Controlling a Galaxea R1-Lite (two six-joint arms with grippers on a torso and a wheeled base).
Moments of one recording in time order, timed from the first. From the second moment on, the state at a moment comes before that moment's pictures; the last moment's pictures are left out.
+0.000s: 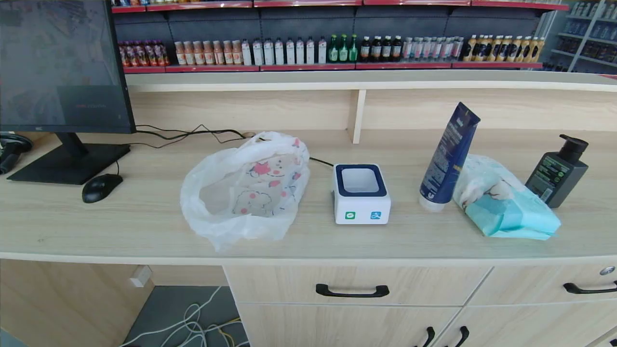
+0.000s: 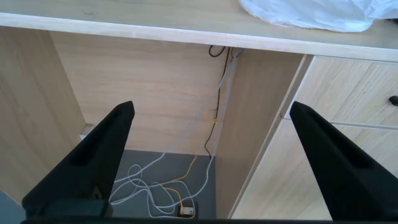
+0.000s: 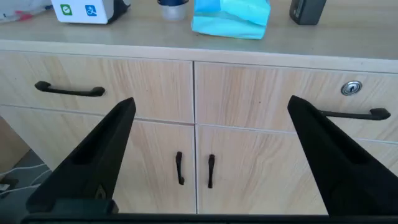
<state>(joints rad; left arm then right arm) 0.00 0.00 0.00 0.00 0.00 -0.01 0.07 0.10 -0.03 -0.12 0.04 -0.03</state>
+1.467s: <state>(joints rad) 0.00 0.00 0.00 0.00 0.00 -0.01 0.31 1.54 -0.38 -1.45 -0.02 -0.04</state>
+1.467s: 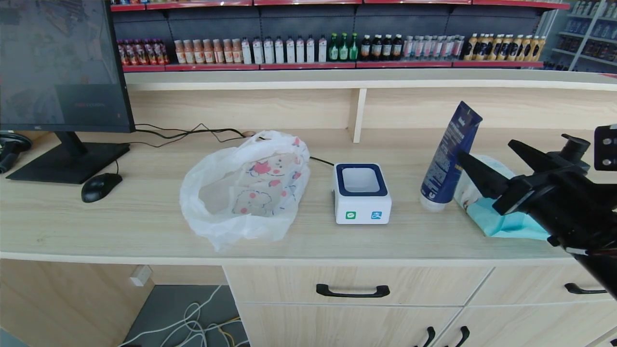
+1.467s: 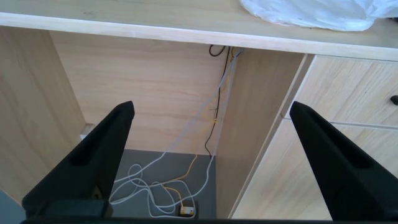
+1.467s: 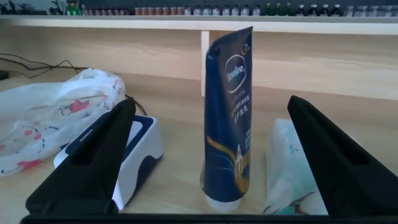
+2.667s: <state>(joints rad) 0.00 0.00 0.00 0.00 0.00 -0.01 0.30 1.86 -0.63 -1.46 -0.10 0.08</state>
